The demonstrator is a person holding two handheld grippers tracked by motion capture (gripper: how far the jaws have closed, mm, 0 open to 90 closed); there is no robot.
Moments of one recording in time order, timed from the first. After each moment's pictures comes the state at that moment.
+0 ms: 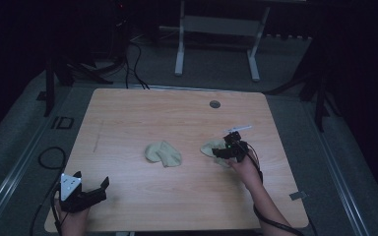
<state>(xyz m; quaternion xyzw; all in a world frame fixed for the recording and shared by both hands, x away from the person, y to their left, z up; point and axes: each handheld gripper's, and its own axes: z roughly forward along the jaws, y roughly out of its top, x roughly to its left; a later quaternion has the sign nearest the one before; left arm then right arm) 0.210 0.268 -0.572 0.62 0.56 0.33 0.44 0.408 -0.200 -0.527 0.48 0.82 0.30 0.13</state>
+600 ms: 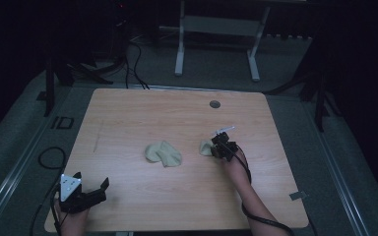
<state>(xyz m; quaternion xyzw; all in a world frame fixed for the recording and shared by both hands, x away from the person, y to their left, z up) 0.209 0.268 -0.573 0.62 0.56 0.33 0.44 0.415 -0.168 -0.545 0.47 0.83 0.24 0.18</state>
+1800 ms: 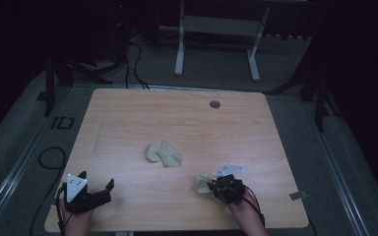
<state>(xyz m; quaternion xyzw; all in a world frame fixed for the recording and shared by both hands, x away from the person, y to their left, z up) 0.209 0.253 -0.569 0.64 0.53 0.33 0.44 0.267 -0.173 -0.527 0.38 0.86 0.30 0.14</state>
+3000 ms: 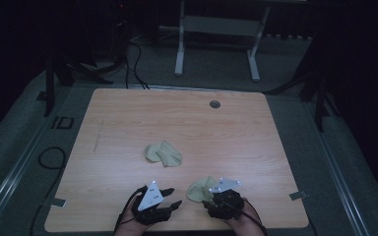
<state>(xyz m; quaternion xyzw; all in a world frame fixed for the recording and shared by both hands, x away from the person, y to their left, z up) 0.211 0.081 -0.547 0.82 0.26 0.14 0.48 0.232 -0.170 -0.535 0.34 0.89 0.29 0.13</state>
